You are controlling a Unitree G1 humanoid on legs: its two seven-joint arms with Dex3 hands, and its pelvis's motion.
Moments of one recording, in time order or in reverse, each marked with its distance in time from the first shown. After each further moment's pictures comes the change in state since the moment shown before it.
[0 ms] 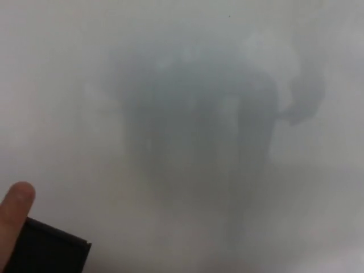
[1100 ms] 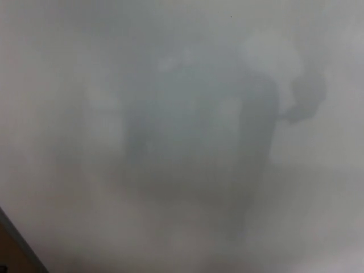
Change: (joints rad) left_arm -0.140 0.324 -0.194 0.633 0.248 -0.069 -0.373; right_arm 0.004 -0.016 0.030 0.008 -0.004 -0.038 0.012
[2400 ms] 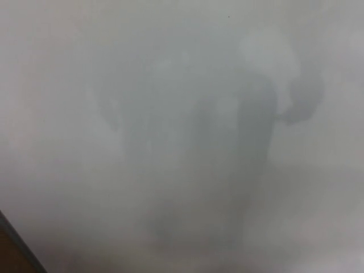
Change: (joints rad) left_arm 0.024 -0.152 -0.331 0.584 0.622 -0.537 0.708; right_arm -0.046 -0.004 -0.006 0.062 0.001 -0.004 -0.010
